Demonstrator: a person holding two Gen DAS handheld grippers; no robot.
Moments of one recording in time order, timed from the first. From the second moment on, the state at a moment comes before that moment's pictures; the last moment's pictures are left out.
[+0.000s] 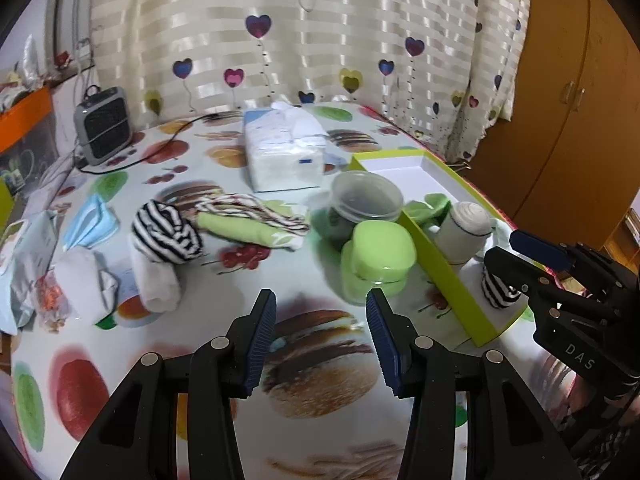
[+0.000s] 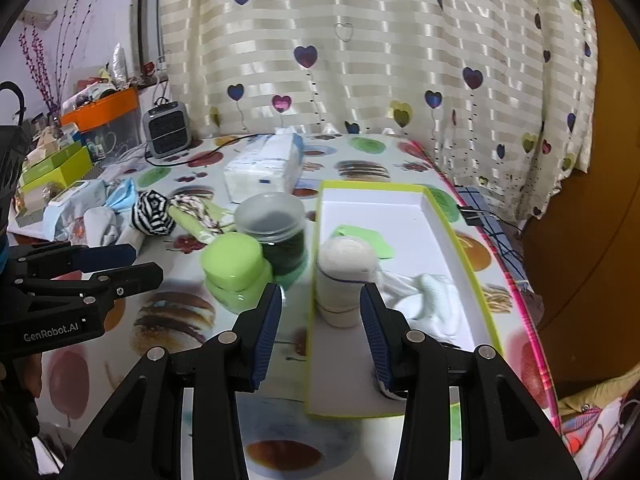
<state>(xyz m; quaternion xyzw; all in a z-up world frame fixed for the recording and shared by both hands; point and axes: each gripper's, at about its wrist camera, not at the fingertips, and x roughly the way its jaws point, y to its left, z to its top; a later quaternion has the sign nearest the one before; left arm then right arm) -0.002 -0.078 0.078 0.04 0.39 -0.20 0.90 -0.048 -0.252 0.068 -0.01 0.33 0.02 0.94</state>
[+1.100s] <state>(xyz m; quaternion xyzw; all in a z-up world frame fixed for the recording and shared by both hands) 0.020 0.015 0.073 0.03 0.38 -0.09 0.92 -0.001 -0.159 0.061 -0.05 0.34 0.12 0.93</state>
